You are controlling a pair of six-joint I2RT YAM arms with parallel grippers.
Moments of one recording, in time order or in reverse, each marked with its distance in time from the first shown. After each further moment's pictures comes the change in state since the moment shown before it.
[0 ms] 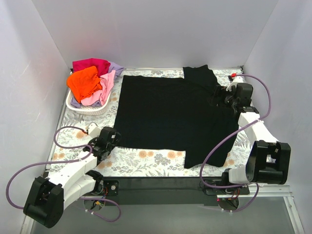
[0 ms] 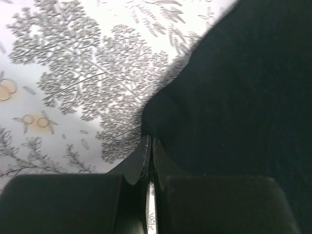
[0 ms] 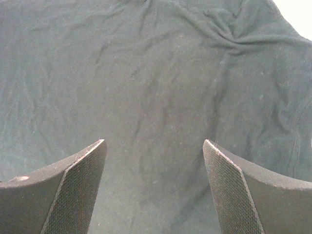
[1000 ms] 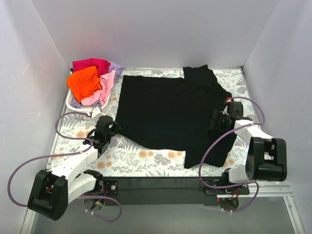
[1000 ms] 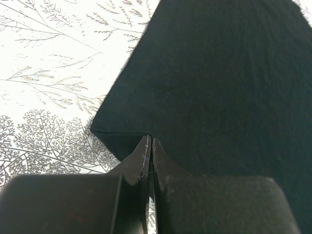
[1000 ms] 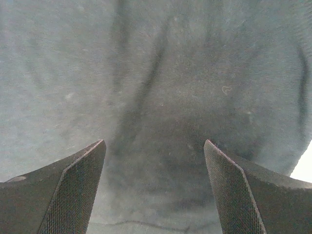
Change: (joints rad) left arm 0.074 0.096 0.099 0.326 0.137 0.327; right arm 0.016 -0.018 -0.222 -0.242 0.258 0.028
